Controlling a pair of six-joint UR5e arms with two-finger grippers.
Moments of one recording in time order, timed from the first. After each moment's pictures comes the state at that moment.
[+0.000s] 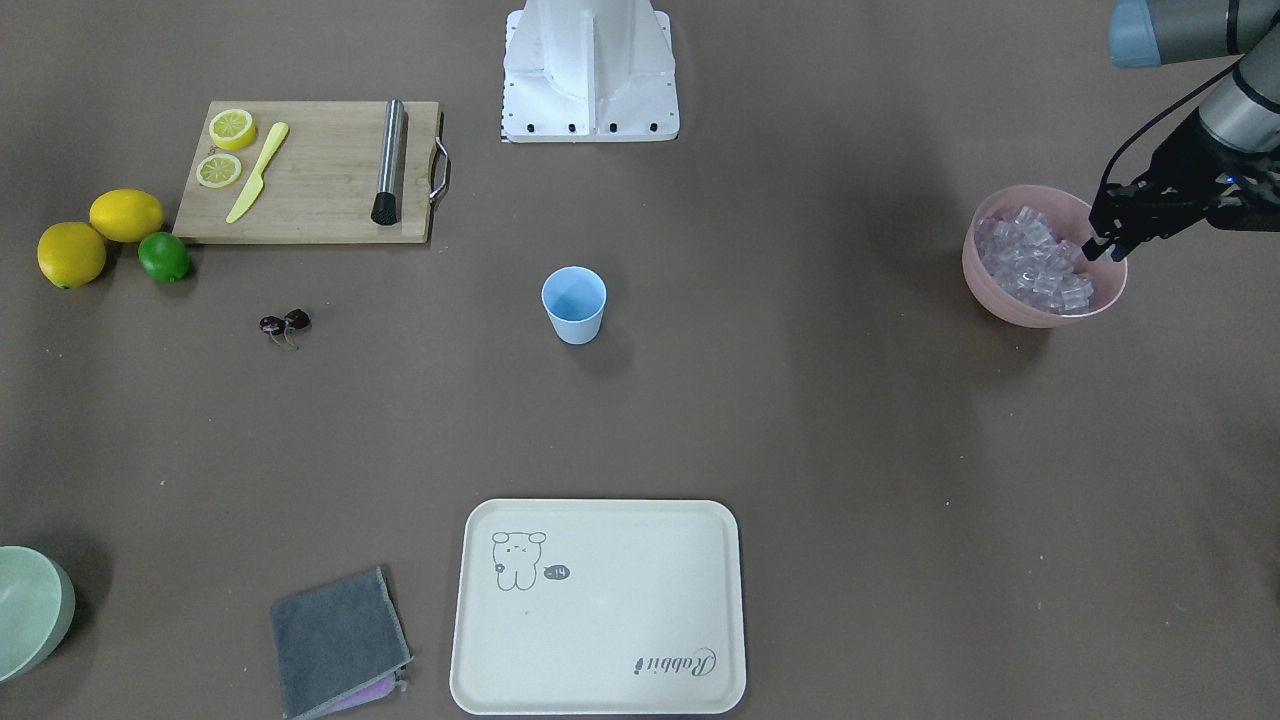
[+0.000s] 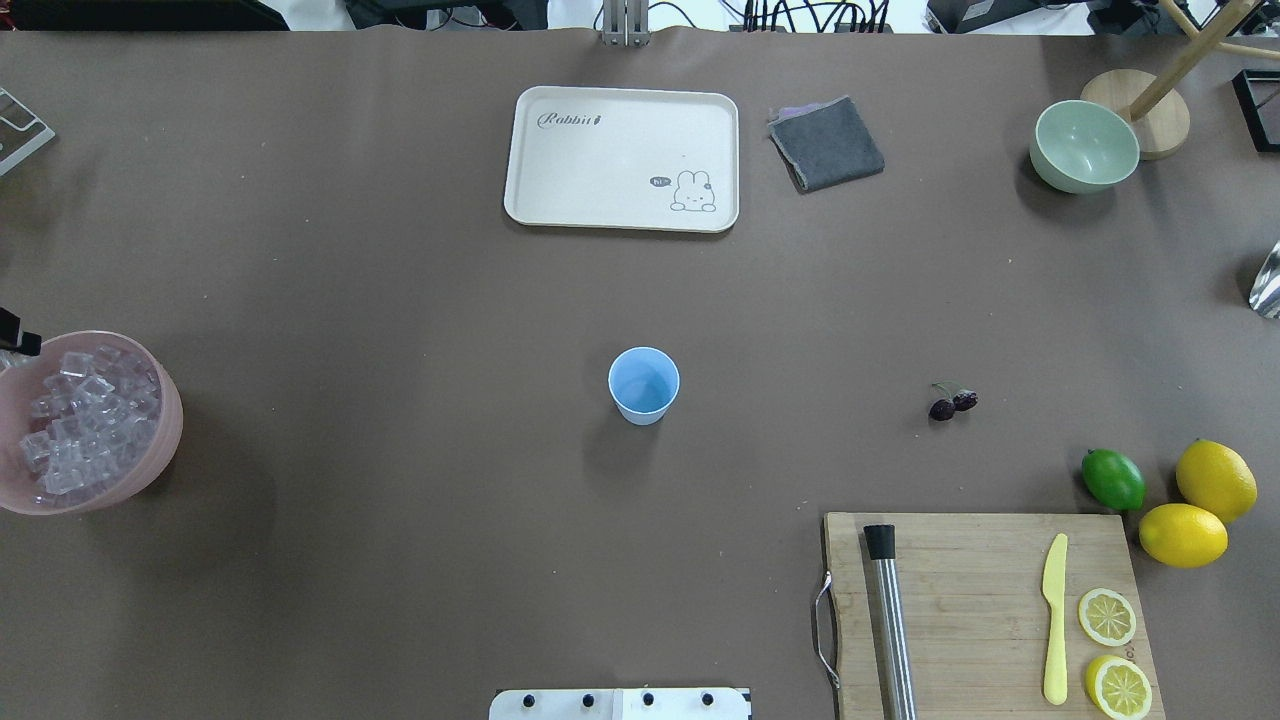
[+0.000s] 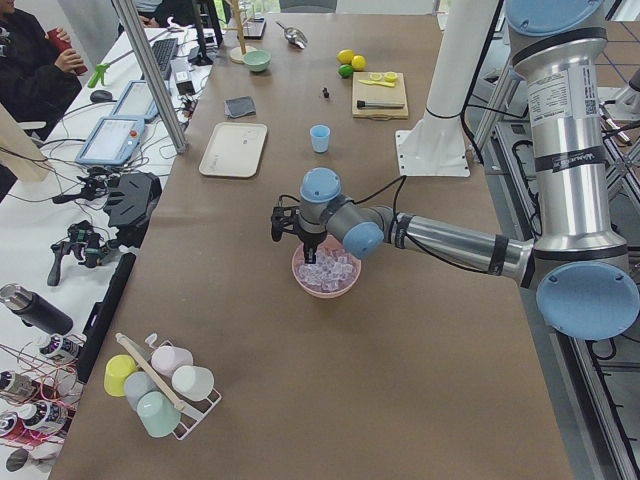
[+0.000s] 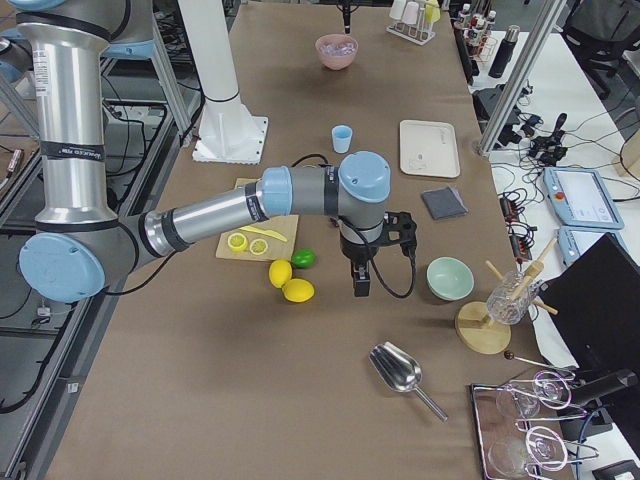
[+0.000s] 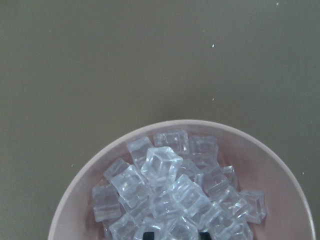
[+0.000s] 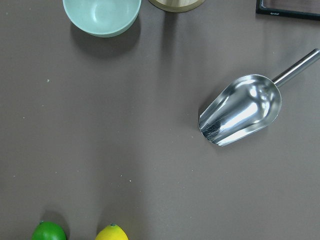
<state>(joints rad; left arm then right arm) -1.13 -1.40 -1.94 -2.07 -2.25 -0.81 1.61 -1.58 1.93 -1.88 2.34 -0.10</state>
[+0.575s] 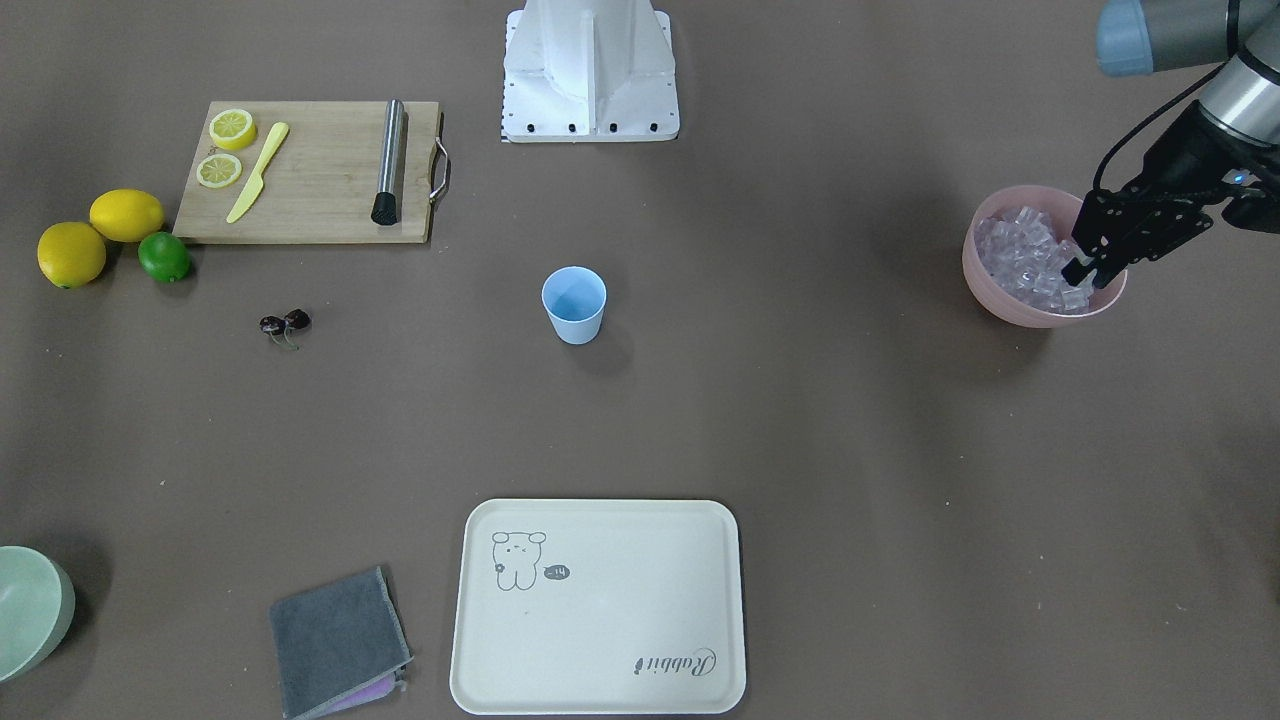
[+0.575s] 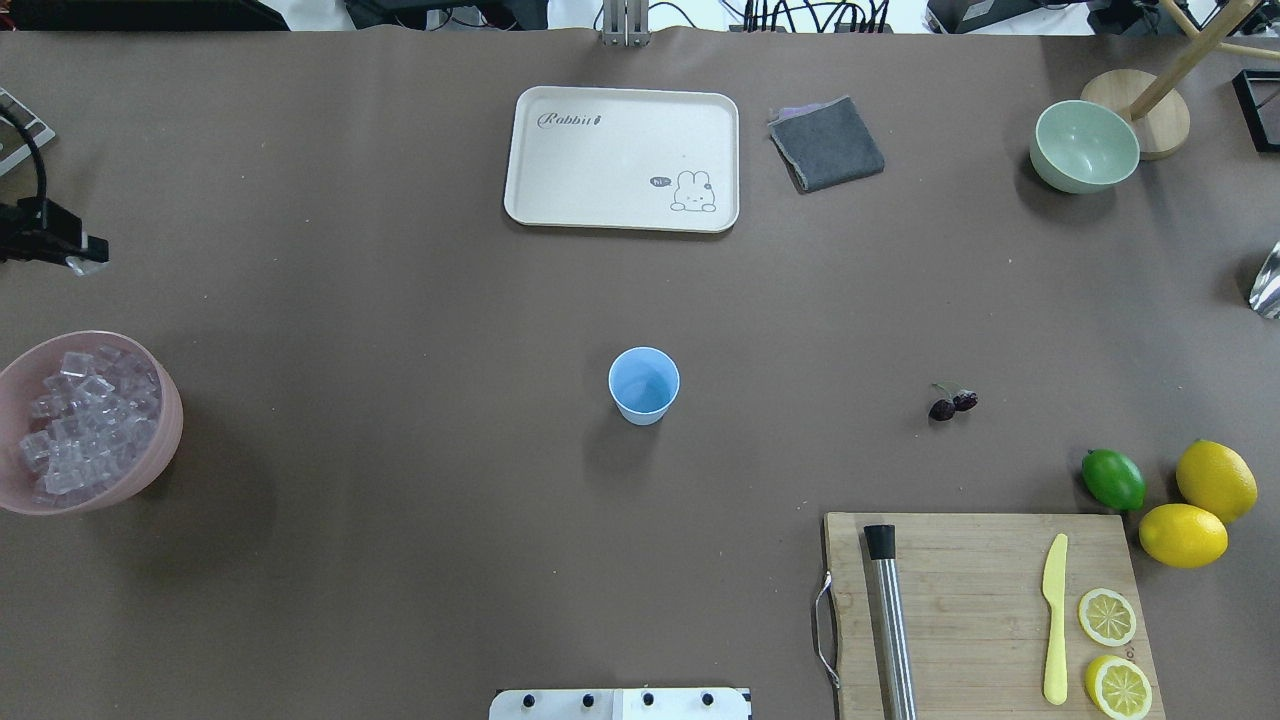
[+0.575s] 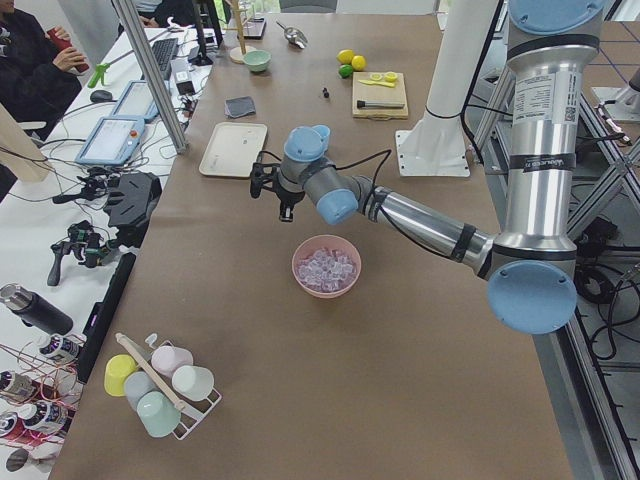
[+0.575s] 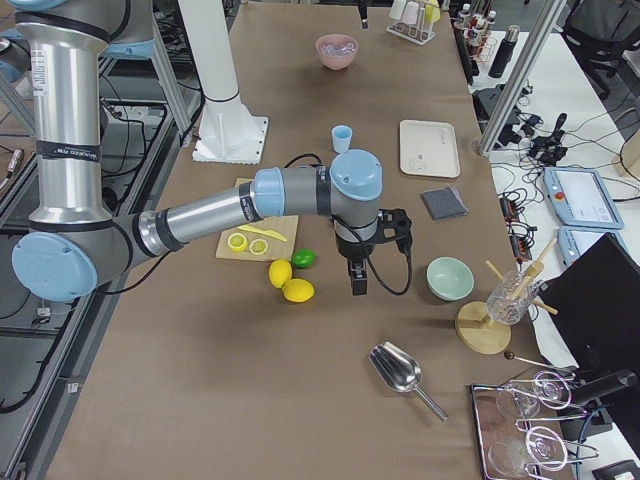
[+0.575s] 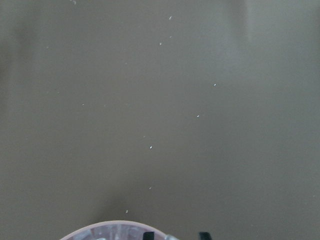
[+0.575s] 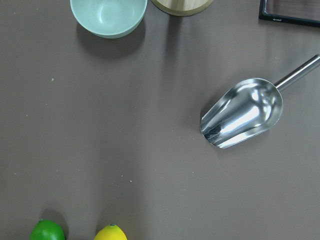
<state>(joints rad) -1.12 -1.59 -1.95 -2.07 -2.25 -0.99 1.61 -1.61 1.96 -1.83 2.34 -0.09</state>
